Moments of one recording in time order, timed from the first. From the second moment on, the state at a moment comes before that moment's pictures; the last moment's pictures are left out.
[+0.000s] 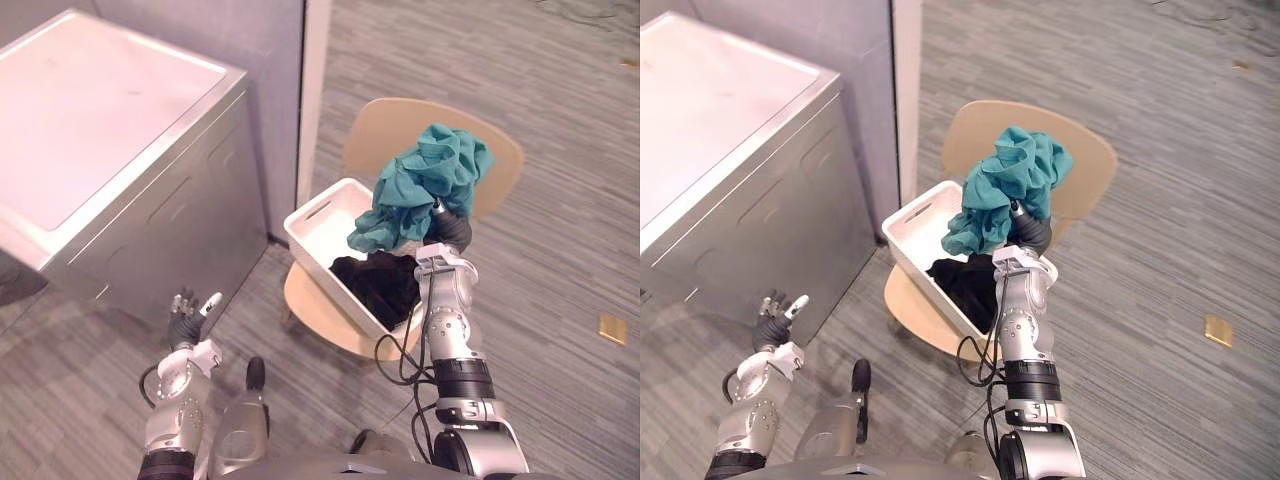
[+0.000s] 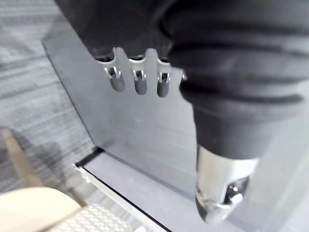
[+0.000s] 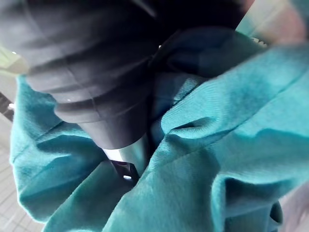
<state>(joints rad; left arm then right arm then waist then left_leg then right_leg) 0.10 0.02 0.12 0.12 -0.45 0.02 0.24 -0.31 -0.10 -0.14 0.06 0.82 -0.10 -0.19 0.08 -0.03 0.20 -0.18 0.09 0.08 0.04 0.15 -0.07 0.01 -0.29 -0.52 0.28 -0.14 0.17</state>
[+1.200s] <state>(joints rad) -0.39 0.10 -0.29 0.03 -0.31 0.02 0.22 -0.19 -0.17 0.09 -0.10 0.83 -0.02 -0.07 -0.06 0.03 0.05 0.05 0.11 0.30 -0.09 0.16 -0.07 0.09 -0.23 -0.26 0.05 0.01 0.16</state>
